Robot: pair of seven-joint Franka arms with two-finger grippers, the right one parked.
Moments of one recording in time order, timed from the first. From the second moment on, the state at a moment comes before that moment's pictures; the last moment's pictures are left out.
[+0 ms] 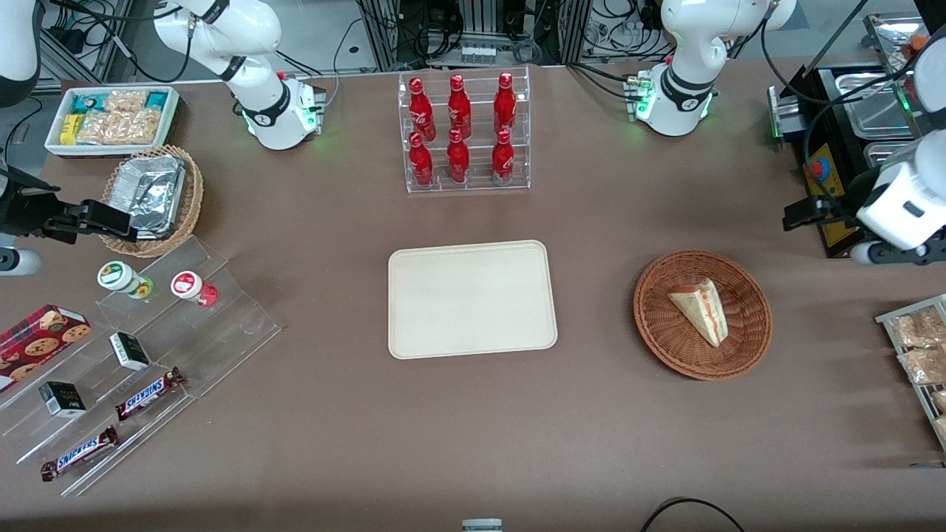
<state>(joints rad) -0.02 0.05 0.02 -1.71 0.00 1.57 -0.03</state>
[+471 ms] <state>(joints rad) -0.02 0.05 0.01 -1.91 0.00 1.82 -0.15</state>
